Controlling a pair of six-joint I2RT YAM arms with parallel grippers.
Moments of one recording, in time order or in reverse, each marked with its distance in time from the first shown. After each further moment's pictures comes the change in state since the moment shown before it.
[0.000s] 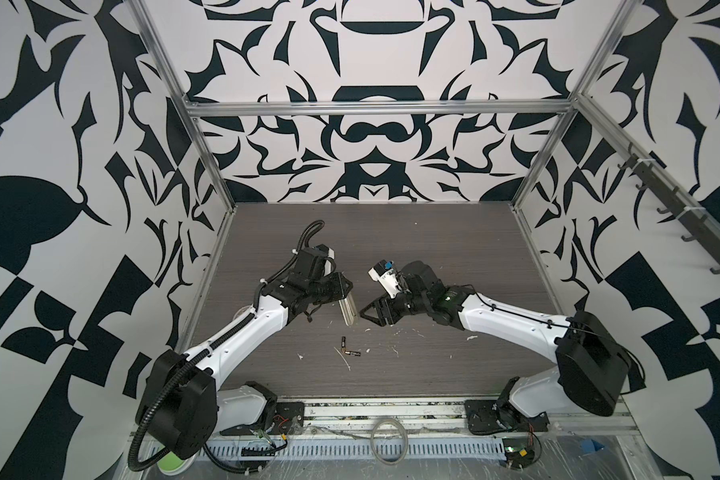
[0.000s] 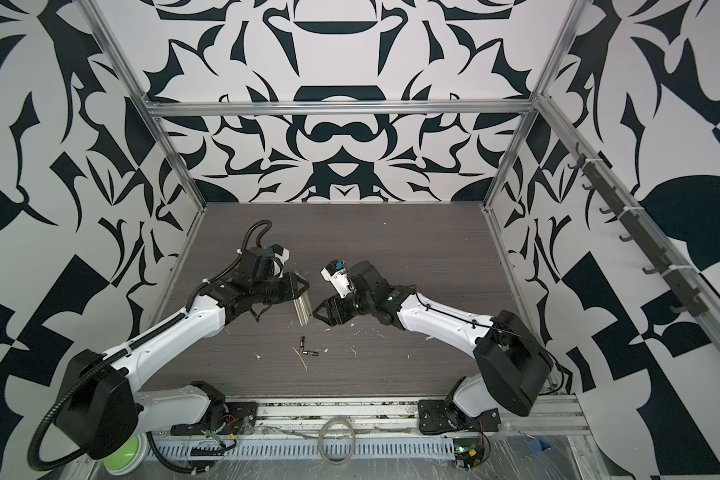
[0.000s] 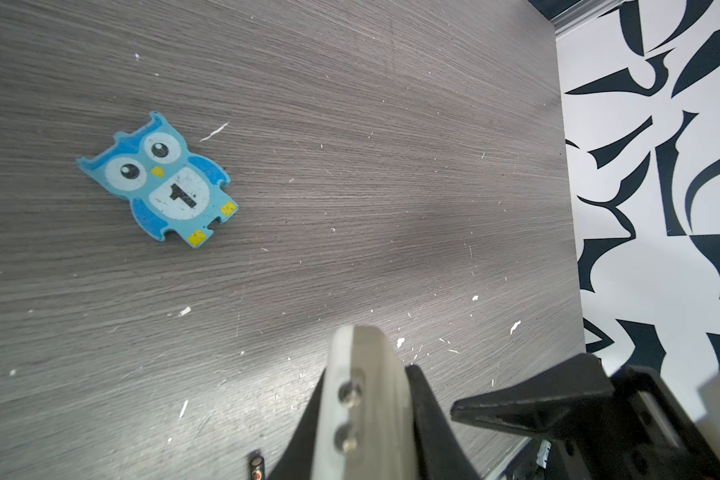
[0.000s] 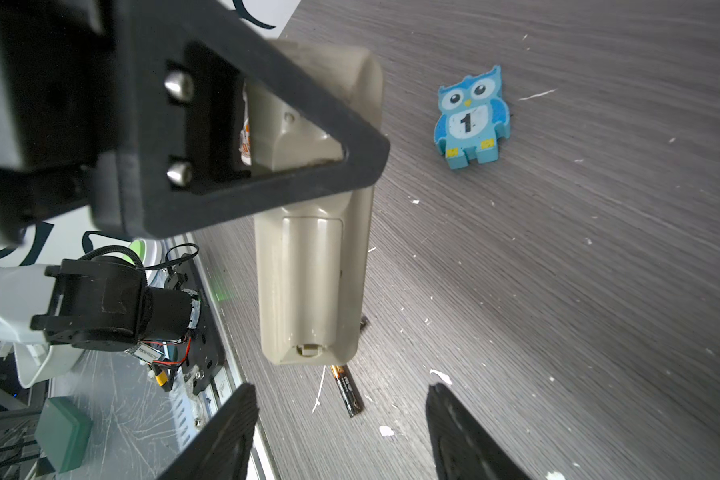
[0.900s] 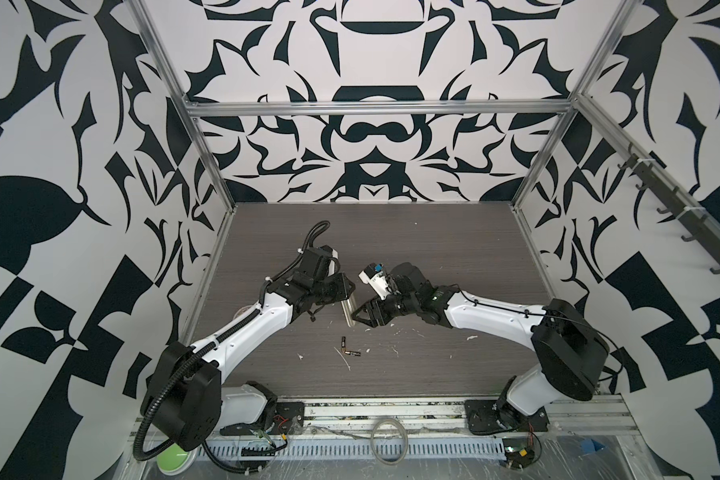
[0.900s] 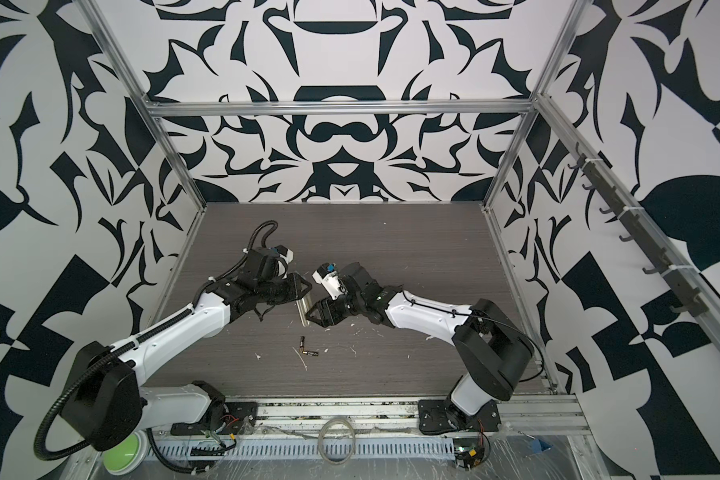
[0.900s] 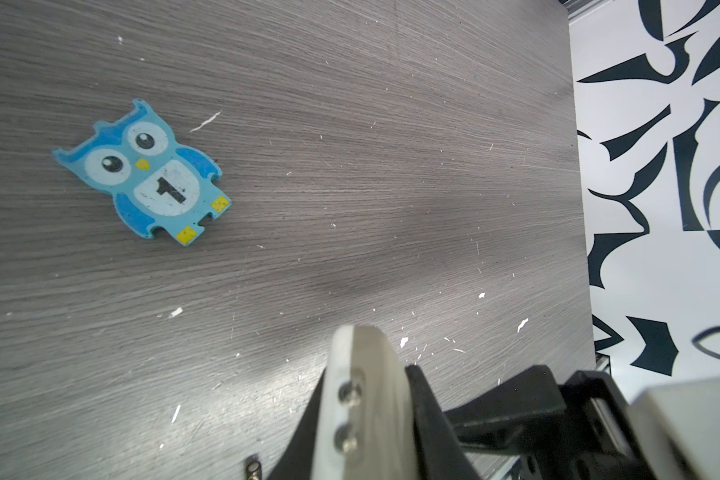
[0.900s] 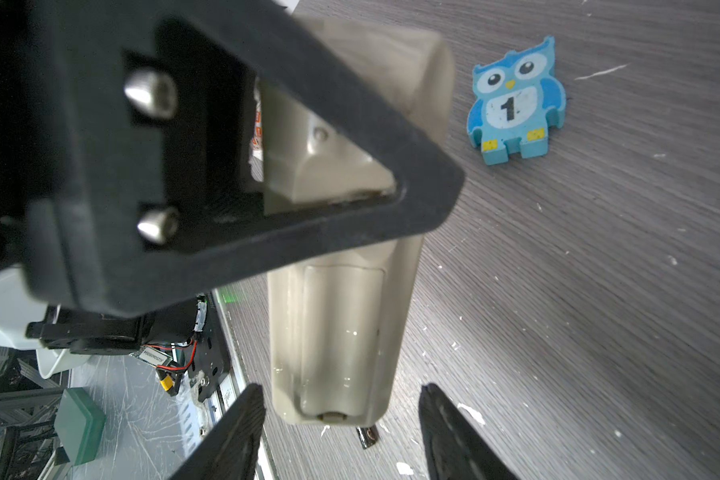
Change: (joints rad) left arm -0.019 0.040 0.011 0.002 -0.008 -0.002; right arm 0.032 0.107 0.026 0.079 -0.036 0.025
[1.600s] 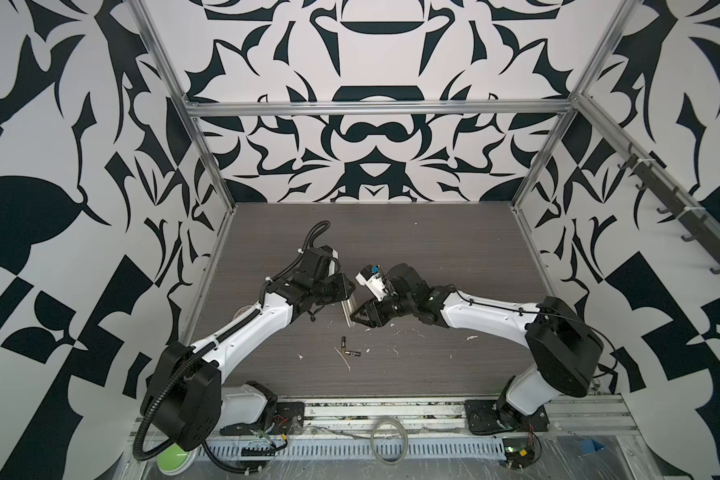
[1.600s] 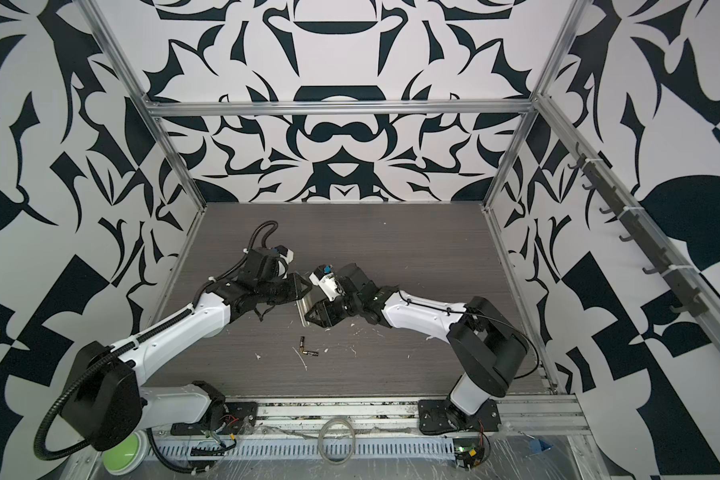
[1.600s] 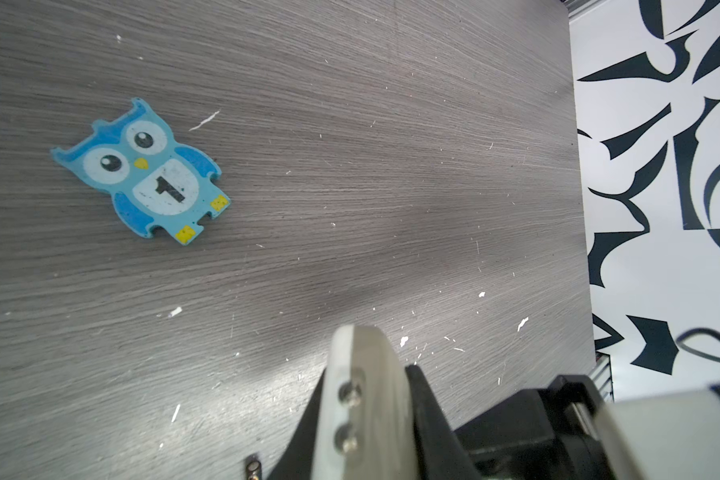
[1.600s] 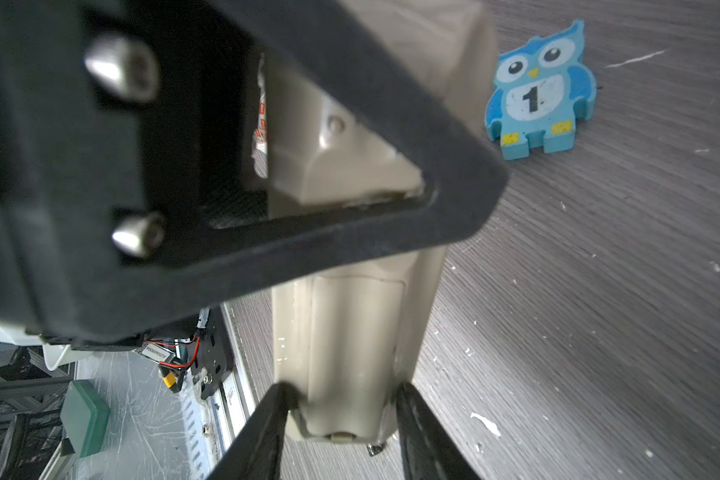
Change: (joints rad) left arm -0.002 0.000 0.000 0.000 0.001 0.000; right arm 0.011 0.026 0.010 0.008 -0.011 0.000
